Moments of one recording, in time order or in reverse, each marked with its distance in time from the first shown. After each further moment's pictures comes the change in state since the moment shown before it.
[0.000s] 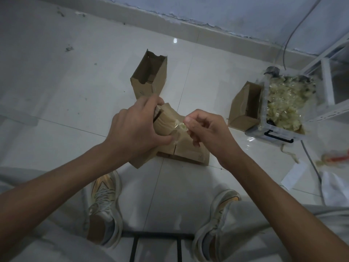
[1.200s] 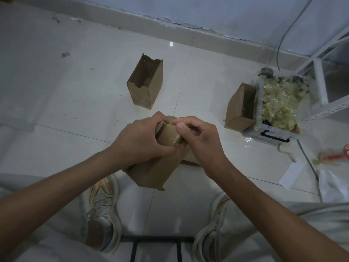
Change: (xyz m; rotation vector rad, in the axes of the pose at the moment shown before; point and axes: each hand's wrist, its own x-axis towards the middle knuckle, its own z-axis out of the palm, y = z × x) left_hand -0.003 0.011 0.007 -0.191 -0.296 -0.032; right_hand -0.011 0.014 0.021 -0.013 0.153 -0.127
